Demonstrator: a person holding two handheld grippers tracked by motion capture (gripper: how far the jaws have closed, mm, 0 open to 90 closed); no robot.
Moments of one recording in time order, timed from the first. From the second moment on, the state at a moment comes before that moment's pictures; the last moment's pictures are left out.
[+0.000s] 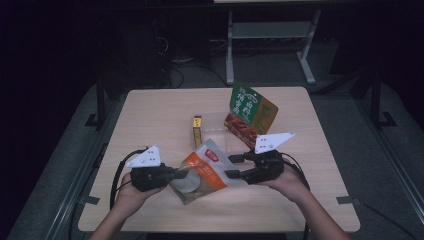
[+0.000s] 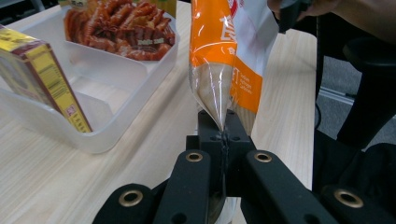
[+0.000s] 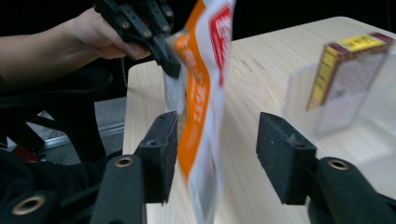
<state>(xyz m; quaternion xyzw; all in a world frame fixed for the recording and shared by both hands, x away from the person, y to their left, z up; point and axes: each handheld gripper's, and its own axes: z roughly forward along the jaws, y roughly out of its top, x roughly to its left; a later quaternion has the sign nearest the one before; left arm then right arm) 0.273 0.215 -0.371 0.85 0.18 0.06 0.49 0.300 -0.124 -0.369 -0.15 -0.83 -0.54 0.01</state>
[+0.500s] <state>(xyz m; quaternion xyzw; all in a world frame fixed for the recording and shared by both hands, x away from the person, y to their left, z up) 0.274 0.219 -0.372 0.85 0.18 0.05 0.49 0.316 -0.090 -0.365 -0.11 -0.85 -0.52 0.01</state>
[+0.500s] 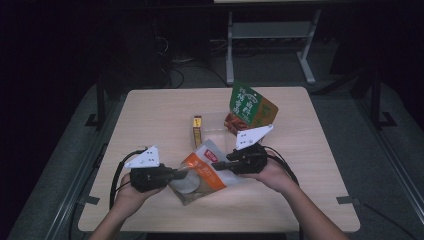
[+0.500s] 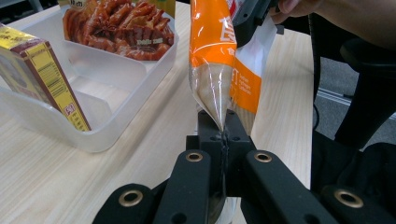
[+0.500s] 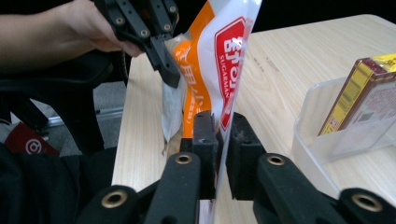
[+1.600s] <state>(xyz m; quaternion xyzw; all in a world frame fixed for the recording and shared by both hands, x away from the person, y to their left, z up) 0.278 0.223 -0.382 0.85 0.20 0.08 0.49 0.309 -0.109 -0.340 -0.11 -0.84 -0.53 -0.03</state>
